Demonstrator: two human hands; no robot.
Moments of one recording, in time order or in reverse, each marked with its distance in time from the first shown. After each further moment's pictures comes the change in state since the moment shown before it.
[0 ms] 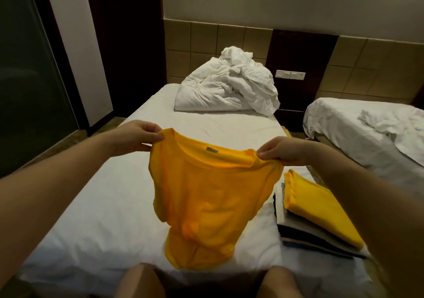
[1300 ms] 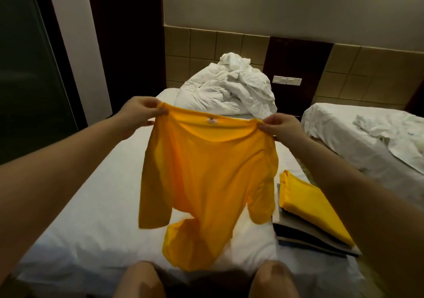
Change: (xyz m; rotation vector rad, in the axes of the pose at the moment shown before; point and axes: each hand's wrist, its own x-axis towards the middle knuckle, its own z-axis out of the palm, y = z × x) left_hand -0.006 0.041 0.004 -0.052 0.328 0.196; right_hand -0.024 -0.024 0.005 0.207 0.609 -0.363
